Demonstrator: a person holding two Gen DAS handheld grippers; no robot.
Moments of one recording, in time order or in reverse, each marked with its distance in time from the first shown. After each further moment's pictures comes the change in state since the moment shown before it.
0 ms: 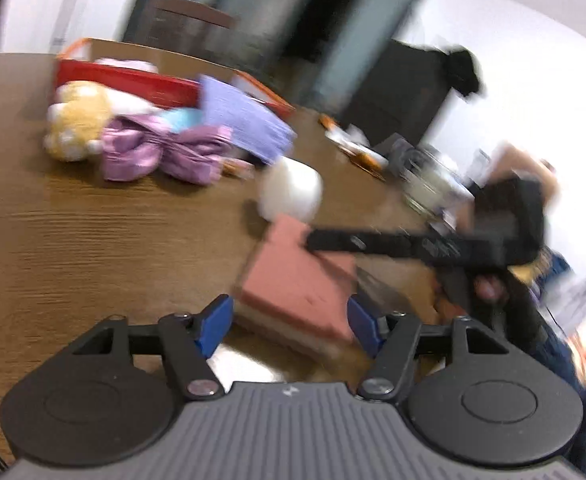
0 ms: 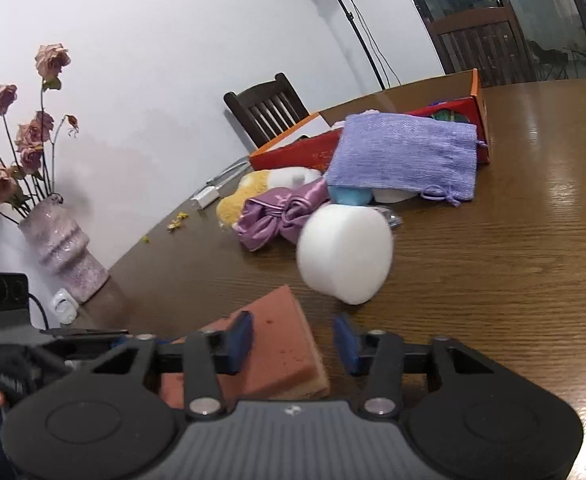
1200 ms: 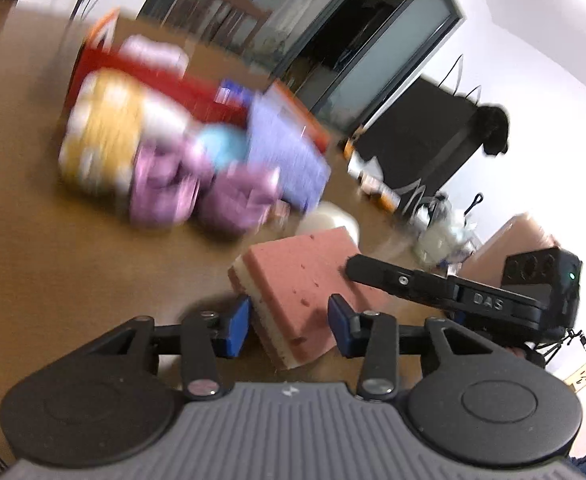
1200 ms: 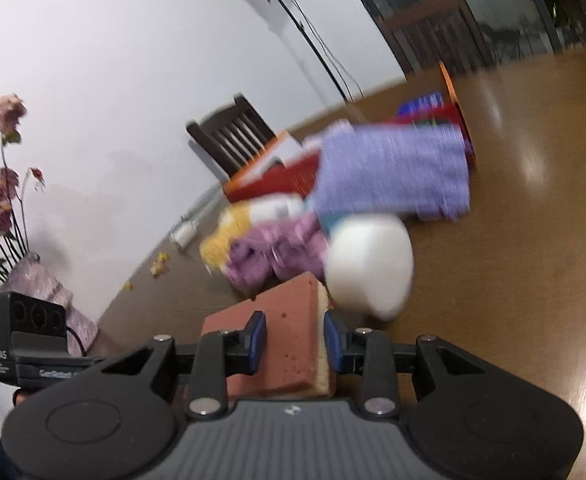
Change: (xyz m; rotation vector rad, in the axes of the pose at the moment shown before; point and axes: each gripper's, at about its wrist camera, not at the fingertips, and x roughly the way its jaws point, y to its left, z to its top) left arm 0.024 0.063 0.066 -0.187 -0.040 -0.037; right arm 0.015 0.014 0.025 0.146 -0.074 -0.074
